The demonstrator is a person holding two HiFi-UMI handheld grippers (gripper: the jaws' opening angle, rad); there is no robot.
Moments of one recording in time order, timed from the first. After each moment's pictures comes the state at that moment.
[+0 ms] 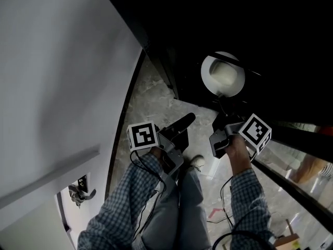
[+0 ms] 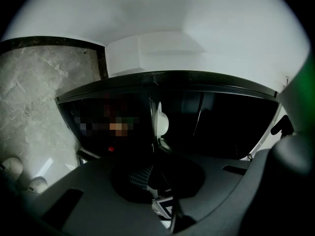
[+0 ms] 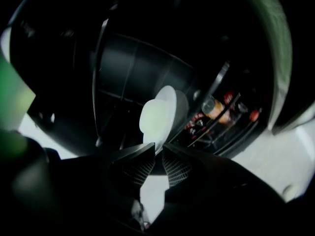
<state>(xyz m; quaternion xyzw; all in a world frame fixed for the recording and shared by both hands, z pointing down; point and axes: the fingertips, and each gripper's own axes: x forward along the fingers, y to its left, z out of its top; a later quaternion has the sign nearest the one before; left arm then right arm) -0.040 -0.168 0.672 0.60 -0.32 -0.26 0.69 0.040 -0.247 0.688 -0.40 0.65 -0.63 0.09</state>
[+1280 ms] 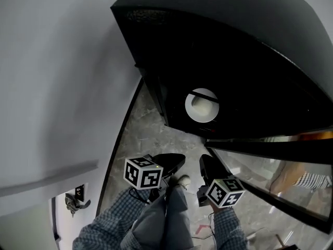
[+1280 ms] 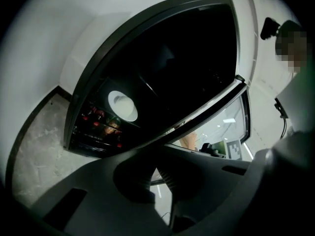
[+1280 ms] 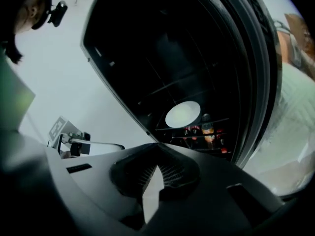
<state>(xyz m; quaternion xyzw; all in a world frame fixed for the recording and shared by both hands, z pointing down) 0.006 -0.103 0.593 0.78 -0.34 0.05 0.53 0.074 -0.121 0.611 -0.40 0.80 -0.43 -0.13</state>
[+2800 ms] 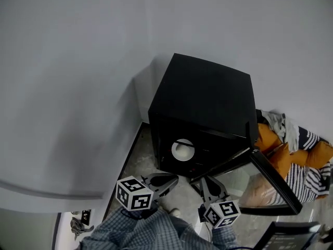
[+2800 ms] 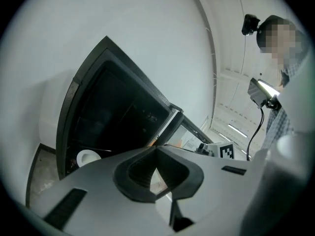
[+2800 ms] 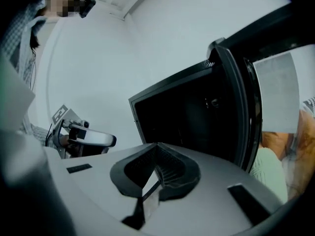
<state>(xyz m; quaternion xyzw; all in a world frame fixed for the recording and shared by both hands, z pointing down) 0.008 -0.102 0.313 0.88 -0.32 0.01 0.36 0.099 -0.124 0.333 -0.43 0.88 -0.22 -0.07</state>
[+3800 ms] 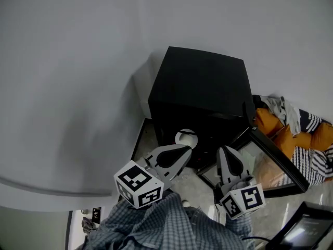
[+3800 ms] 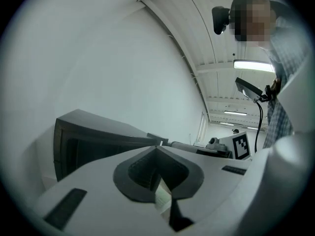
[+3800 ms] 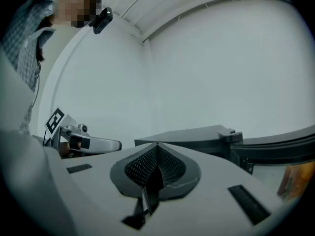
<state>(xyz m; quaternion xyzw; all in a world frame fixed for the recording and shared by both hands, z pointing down) 0.018 -0.114 0.180 0.92 -0.36 -0.01 0.16 0.105 -0.126 0.184 -0.45 0.89 -0.08 0.02</state>
